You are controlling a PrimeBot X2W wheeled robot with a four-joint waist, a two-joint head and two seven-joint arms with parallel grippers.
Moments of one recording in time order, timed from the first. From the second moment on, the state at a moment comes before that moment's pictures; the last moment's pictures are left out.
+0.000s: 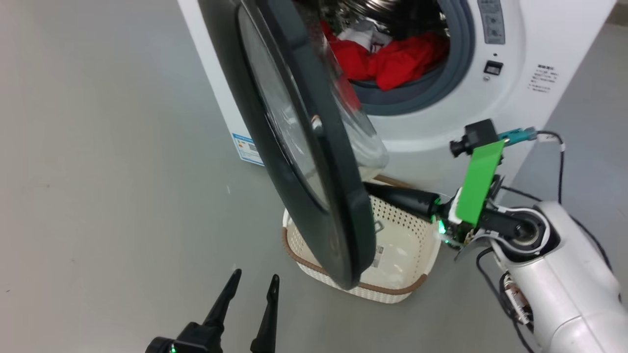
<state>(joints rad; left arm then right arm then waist) -0.06 0.04 -0.34 0.19 -0.24 0.07 -0.25 -0.59 -0.14 0.28 0.43 1.62 0.12 0.81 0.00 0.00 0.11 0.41</state>
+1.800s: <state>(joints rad) 0.00 0.05 -0.22 0.23 -0.21 0.03 -0.25 -0.39 -0.10 0.36 0.40 1.55 0.12 0.61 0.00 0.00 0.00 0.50</state>
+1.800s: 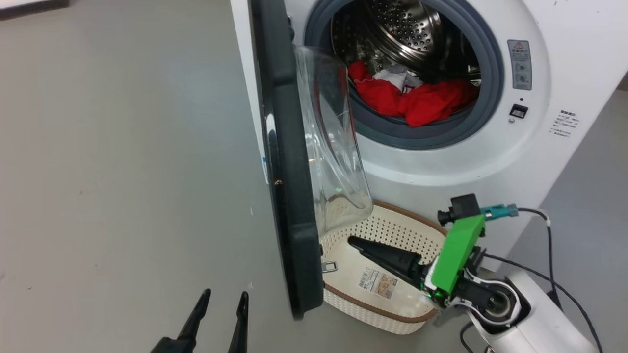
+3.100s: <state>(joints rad) 0.01 0.04 -0.15 0.24 -0.20 0.02 -0.25 -0.10 -0.38 0.47 0.43 1.28 0.12 -0.14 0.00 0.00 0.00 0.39</state>
